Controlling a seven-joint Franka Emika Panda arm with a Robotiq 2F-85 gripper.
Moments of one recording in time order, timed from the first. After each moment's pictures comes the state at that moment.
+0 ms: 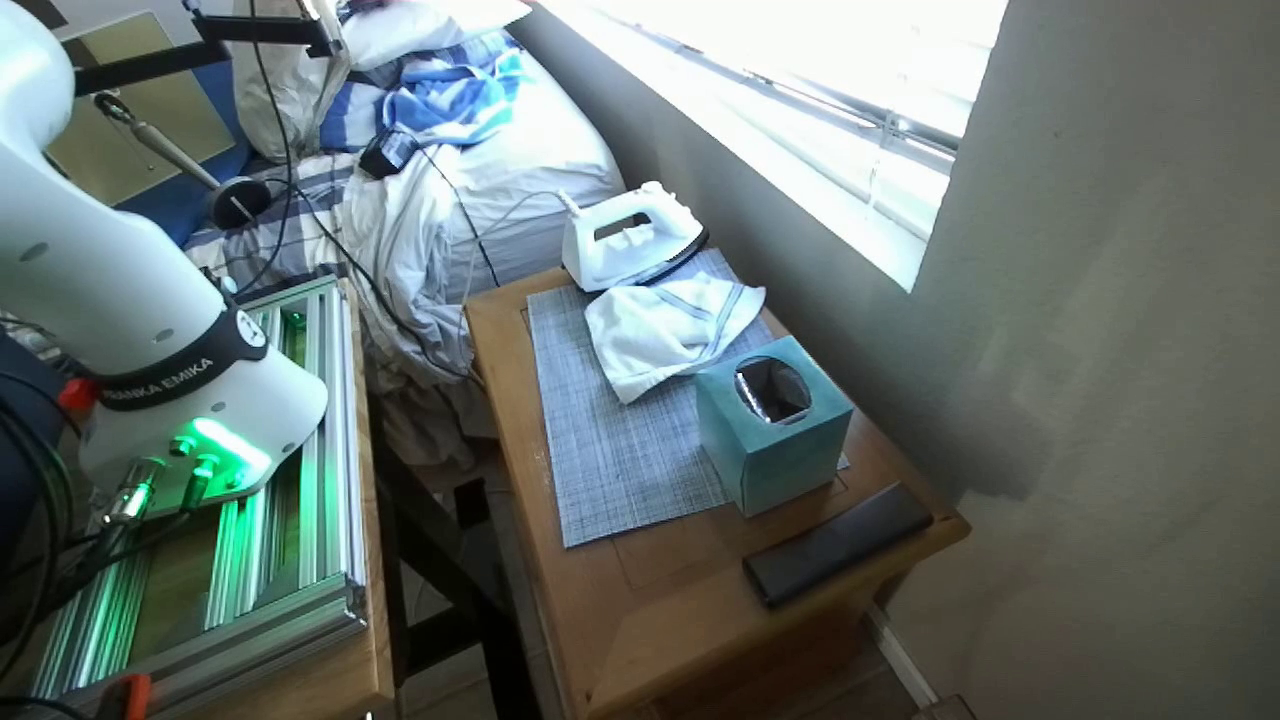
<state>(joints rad) -0.04 -0.20 -0.08 -2.12 0.01 1.69 -0.12</state>
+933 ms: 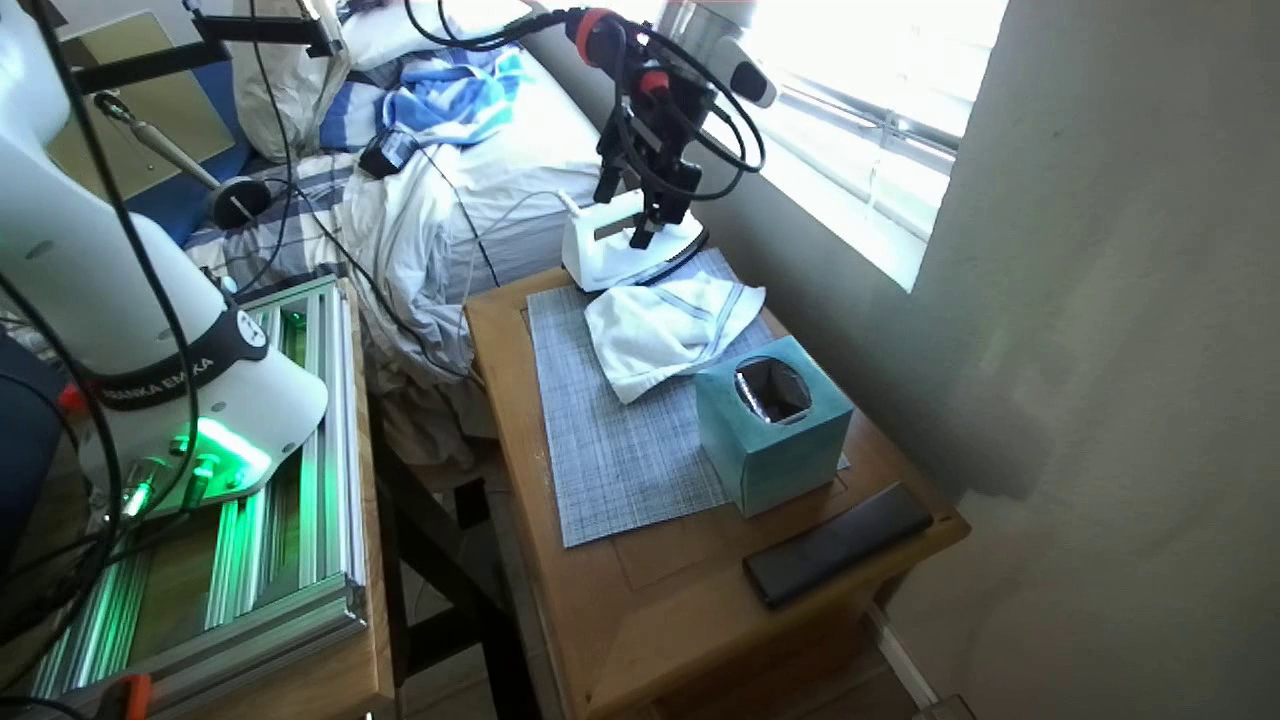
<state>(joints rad) -0.01 0.36 -0.03 -2.07 0.05 1.89 -0.14</state>
